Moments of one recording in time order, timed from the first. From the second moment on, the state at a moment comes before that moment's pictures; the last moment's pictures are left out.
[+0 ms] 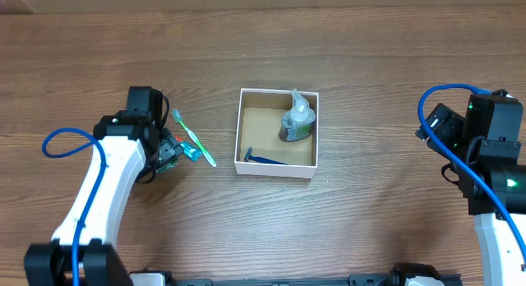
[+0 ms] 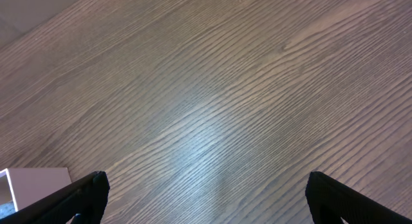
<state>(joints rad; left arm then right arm) -0.02 1.51 1.07 -1.01 -0.26 -0.70 -0.10 1.06 1.18 -1.01 0.25 0.46</state>
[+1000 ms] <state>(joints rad) 0.13 1.84 1.07 -0.72 -0.12 -0.62 -0.10 1.06 1.18 -1.01 0.25 0.46</state>
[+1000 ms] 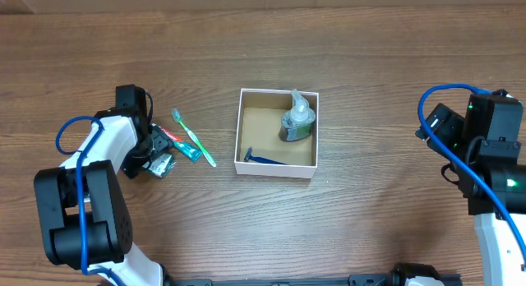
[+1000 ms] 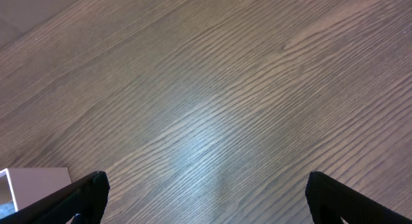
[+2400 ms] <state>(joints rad) -0.55 1.49 1.28 -0.70 0.09 -0.66 -0.10 1.06 1.18 -1.01 0.25 0.46</state>
